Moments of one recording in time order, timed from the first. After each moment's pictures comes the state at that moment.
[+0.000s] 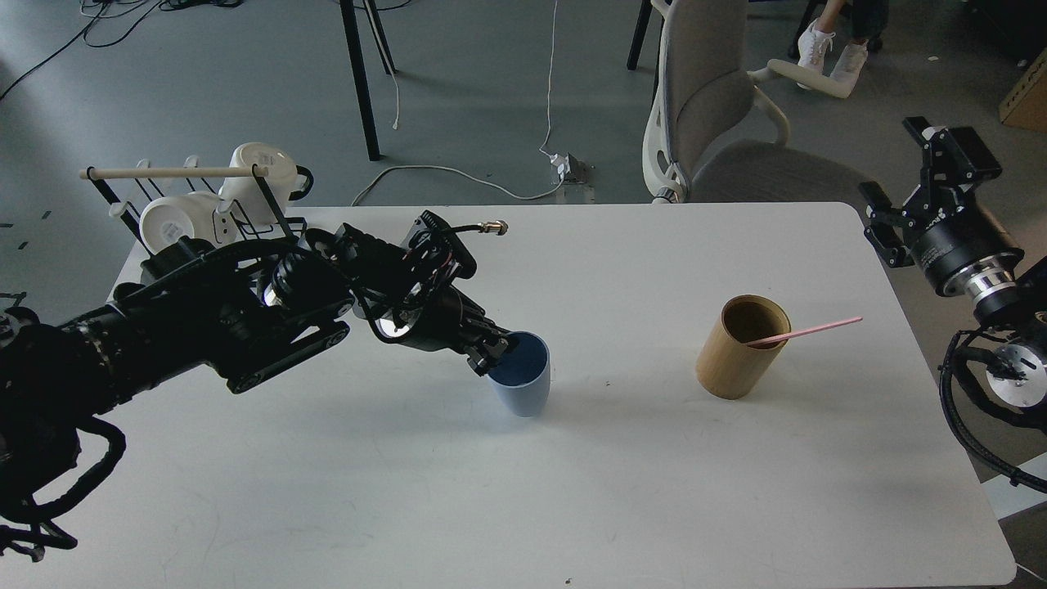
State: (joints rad) left arm -1.05 0.22 -0.13 -0.87 2.03 -0.41 -0.49; right arm 0.55 -0.70 0.66 1.03 -0.30 0.11 0.49
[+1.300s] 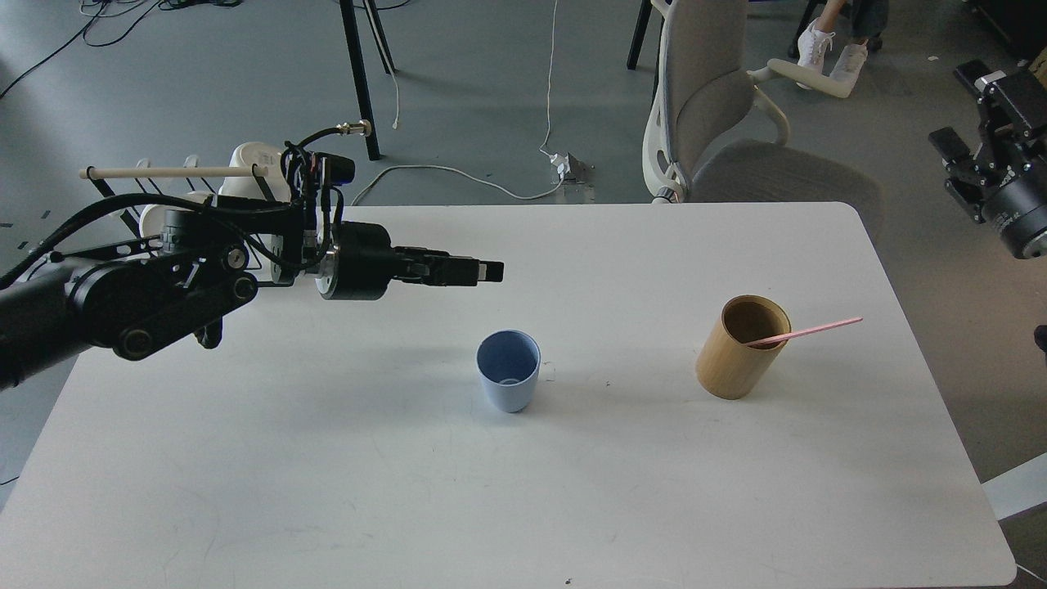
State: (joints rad) left arm -1.05 0.52 -0.21 -1.03 1.19 -0.42 -0.49; right arm 0.58 -0.99 0.66 1.29 -0.78 -0.15 0.49
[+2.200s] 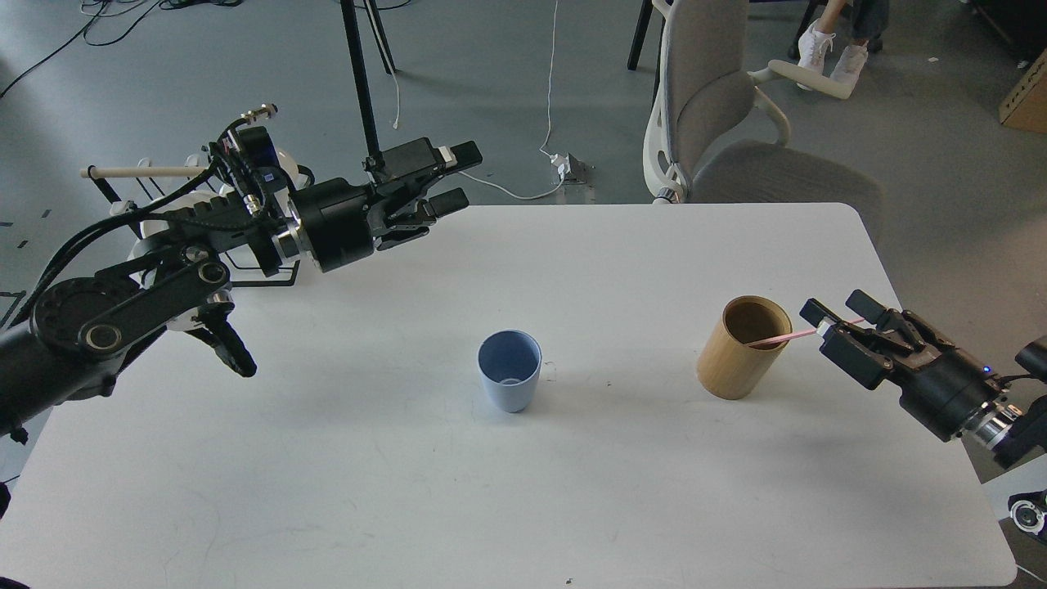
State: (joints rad) left arm -0.87 0.50 -0.43 -1.07 0.89 -0.41 -0.49; right arm 0.29 -0.87 0.50 1.27 -1.49 -0.49 0.49
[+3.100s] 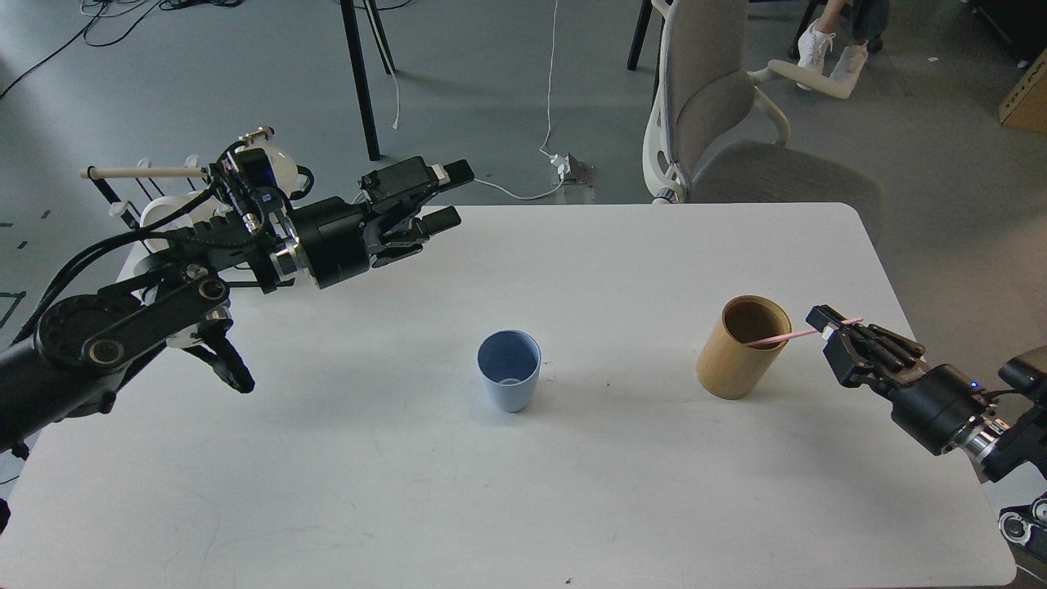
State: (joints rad) left arm -0.83 0.50 -0.44 -1.06 0.89 -0.40 -0.49; right arm 0.28 -0.86 0.50 1.25 -1.50 -0.49 0.49
